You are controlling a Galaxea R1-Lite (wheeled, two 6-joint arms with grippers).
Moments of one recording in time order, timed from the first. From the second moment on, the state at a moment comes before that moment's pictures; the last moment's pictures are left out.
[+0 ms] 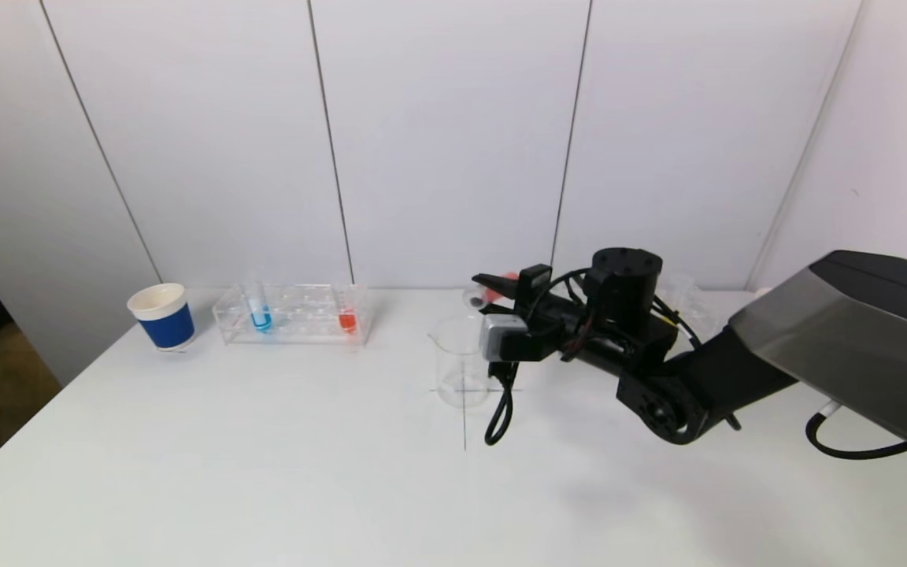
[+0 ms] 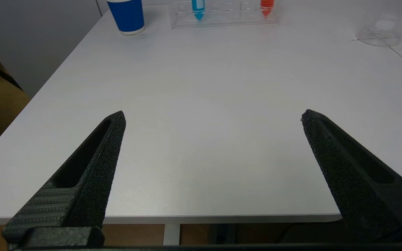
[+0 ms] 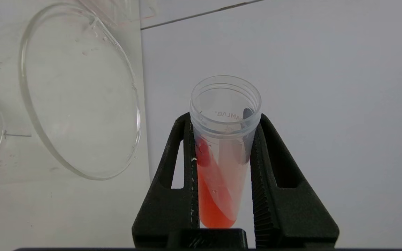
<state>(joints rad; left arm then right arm) 0.00 0.00 -0.06 0.15 0.00 0.04 0.51 2.25 -1.08 -1.11 0.33 -1.33</state>
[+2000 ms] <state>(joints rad) 0.00 0.00 -0.06 0.15 0.00 0.04 0.53 2.22 -1.09 -1.00 0.24 -1.53</state>
